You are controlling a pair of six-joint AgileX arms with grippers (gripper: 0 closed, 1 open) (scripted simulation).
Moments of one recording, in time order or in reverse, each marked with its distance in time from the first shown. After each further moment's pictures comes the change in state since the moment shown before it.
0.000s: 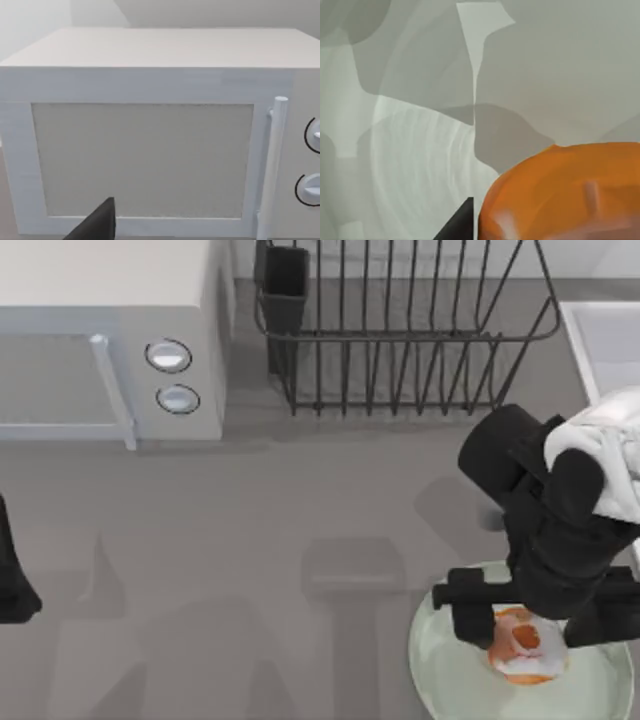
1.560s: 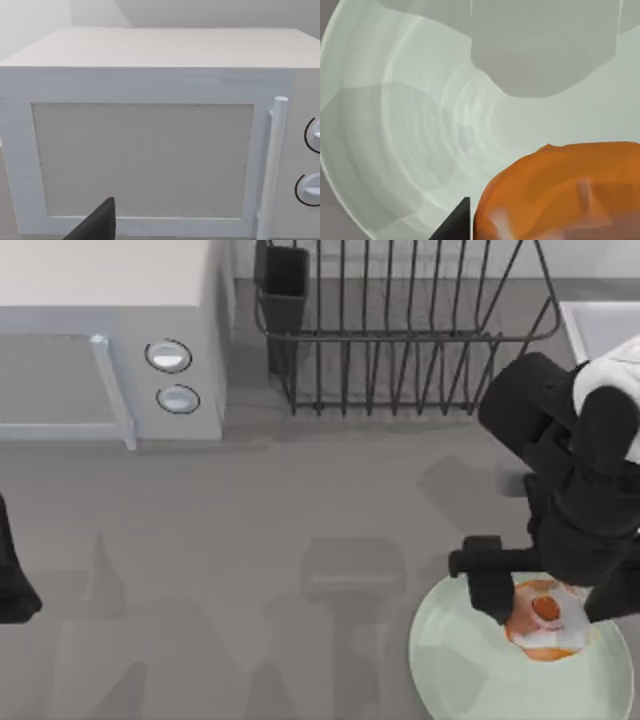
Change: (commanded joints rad) left arm 0.000 0.000 0.000 0.000 0.000 0.000; right arm -0.024 -0.060 0.125 -0.190 -0.001 -0.027
